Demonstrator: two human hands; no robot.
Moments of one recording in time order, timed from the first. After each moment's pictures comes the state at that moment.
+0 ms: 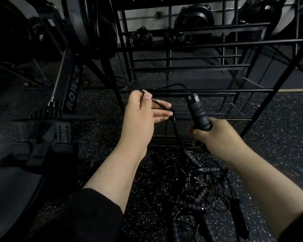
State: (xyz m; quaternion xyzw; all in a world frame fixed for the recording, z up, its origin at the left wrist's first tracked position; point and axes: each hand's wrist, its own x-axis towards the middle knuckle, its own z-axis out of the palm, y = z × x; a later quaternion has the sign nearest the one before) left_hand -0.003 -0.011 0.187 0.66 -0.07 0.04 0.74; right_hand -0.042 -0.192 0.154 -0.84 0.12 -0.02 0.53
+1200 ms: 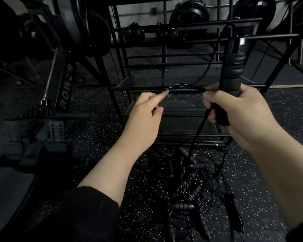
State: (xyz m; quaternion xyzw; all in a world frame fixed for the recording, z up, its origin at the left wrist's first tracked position) left_hand 0.001 -0.017 0.172 0.86 -0.19 0.08 0.46; right_hand -0.049 -0.219 0.209 -0.69 0.03 -0.12 0.72
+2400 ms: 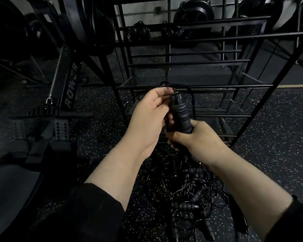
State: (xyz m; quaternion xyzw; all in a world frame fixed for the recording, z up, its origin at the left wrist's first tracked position) left_hand -0.013 -0.027 0.187 0.64 -0.08 -0.07 0.76; right_hand -0.053 -0.155 0.160 -0.74 0.06 0.05 0.67
